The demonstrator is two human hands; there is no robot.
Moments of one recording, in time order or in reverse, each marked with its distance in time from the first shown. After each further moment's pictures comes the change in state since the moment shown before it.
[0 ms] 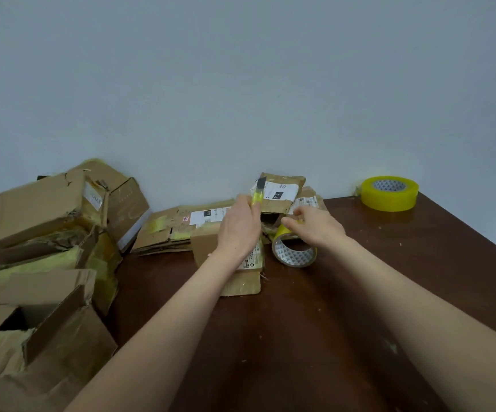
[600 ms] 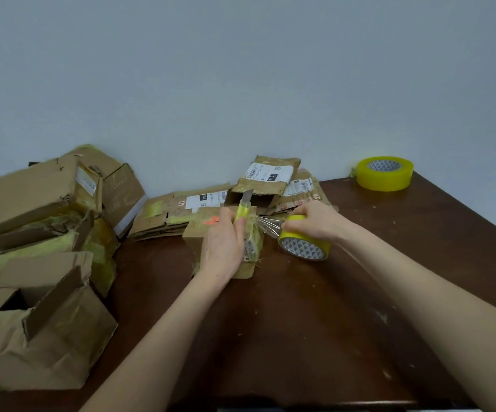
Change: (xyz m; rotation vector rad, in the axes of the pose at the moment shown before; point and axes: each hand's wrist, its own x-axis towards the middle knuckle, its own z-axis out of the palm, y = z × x) left_hand -0.054 -0.035 0.001 0.094 0.024 0.065; right_hand -0.022 0.018 -0.001 0.062 -0.170 -0.081
